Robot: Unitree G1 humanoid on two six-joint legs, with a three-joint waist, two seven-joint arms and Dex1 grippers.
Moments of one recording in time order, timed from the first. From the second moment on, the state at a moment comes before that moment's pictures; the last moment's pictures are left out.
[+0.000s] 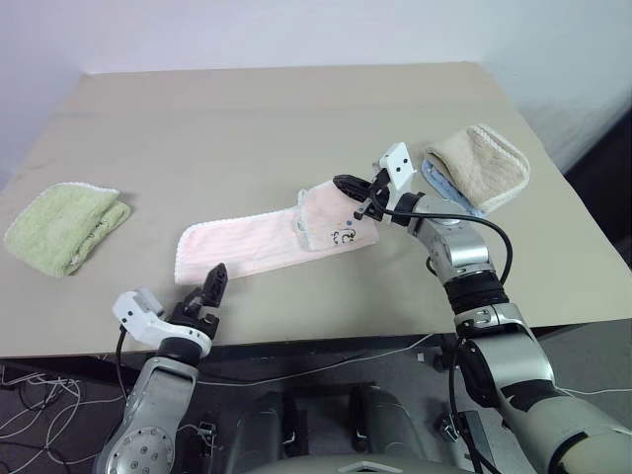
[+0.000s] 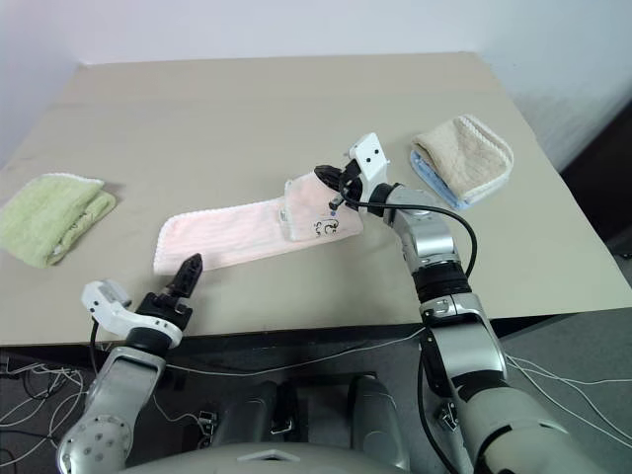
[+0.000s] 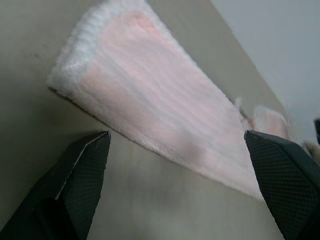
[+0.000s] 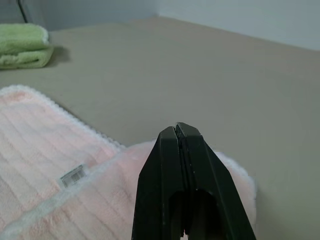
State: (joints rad) left arm 0.26 -0.02 0.32 -0.60 -1.07 0.51 0.20; right arm -0.81 -0.26 0.03 0.54 0.20 0.13 0.80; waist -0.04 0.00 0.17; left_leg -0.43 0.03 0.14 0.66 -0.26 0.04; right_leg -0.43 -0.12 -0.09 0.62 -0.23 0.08
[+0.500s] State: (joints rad) left arm 0.09 0.06 0.41 -0.46 -1.25 0.50 0.38; right arm -0.78 -0.26 0.02 0.43 0.22 0.17 0.76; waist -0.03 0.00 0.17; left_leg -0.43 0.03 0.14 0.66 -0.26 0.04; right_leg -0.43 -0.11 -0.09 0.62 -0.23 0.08
